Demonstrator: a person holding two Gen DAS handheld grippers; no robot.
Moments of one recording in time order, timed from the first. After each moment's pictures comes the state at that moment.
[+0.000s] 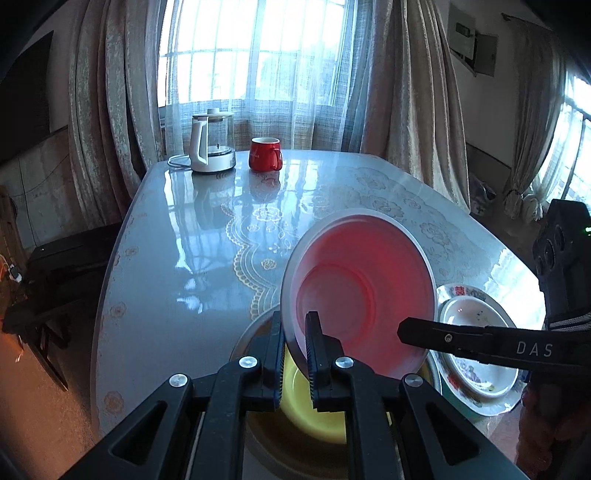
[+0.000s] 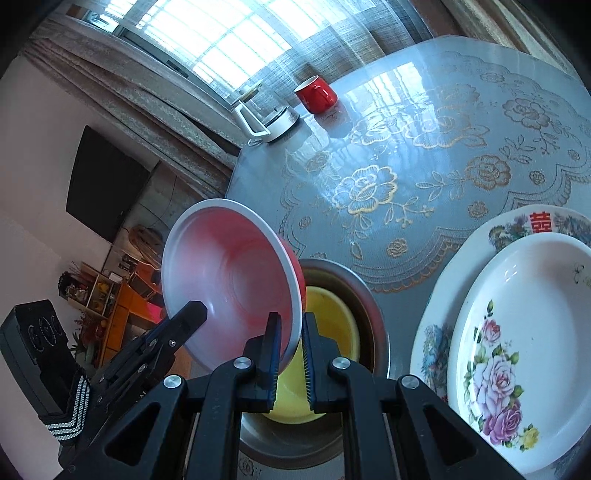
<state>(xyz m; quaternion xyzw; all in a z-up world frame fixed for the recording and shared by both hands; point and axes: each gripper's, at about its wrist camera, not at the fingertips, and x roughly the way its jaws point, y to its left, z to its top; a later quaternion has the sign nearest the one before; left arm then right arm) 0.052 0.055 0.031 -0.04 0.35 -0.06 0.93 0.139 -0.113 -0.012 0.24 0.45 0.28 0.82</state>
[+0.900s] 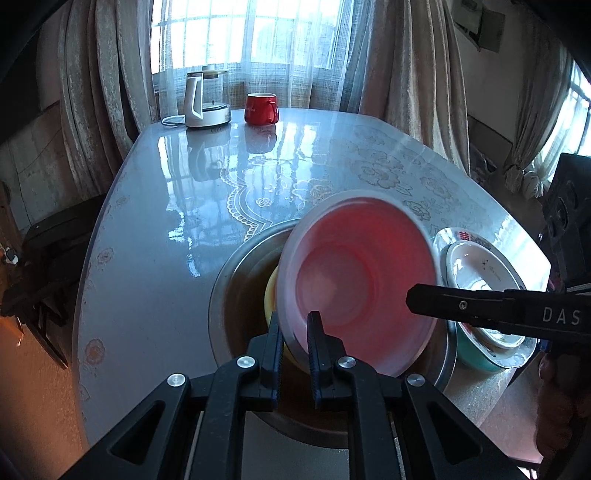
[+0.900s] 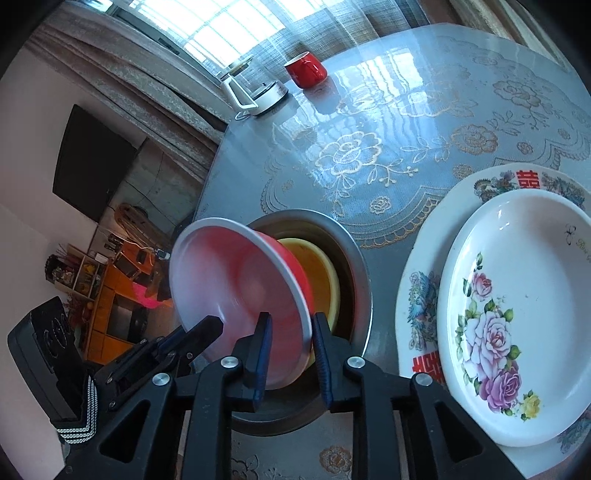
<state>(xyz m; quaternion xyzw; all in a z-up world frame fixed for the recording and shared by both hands) 0.038 0.051 -0.008 -0.04 0.41 -0.06 0.91 0.123 -0.109 -0.031 0.20 0.48 0.26 0.81</state>
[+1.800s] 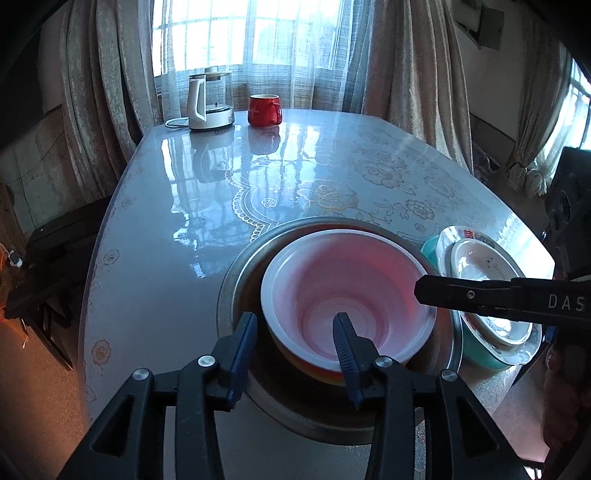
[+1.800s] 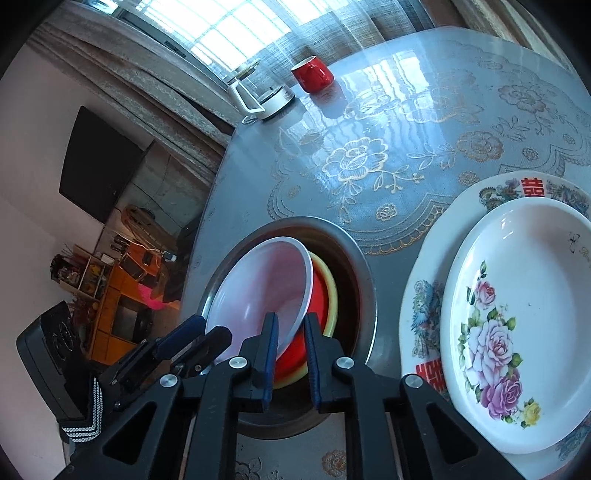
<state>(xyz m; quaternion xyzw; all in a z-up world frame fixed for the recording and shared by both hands) 0.036 0.051 -0.008 -0.03 0.41 -0.06 0.91 0.124 -0.116 -0.031 0.21 0.47 0.28 0.81</state>
